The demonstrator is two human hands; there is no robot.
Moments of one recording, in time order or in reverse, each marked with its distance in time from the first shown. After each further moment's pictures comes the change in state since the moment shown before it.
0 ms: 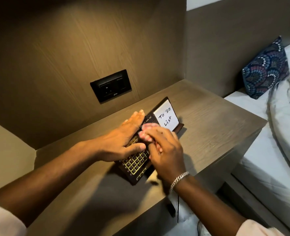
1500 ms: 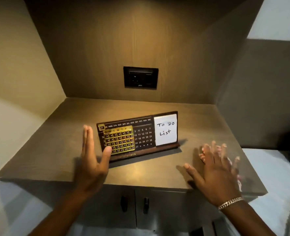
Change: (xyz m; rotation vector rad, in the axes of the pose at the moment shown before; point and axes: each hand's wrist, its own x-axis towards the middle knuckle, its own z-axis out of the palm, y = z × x) left_hand -0.016 0.142 0.122 -0.437 1.195 -0.941; right_hand 0.065 0.158 -0.158 -0.588 -0.591 -0.185
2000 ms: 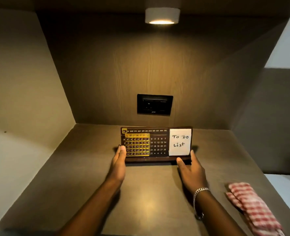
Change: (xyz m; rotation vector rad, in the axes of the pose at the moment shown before) left_hand 0.125 -0.043 0.047 -0.589 -0.187 -0.479; right_hand 0.122 -0.107 0.051 0.812 -0.021 0.355
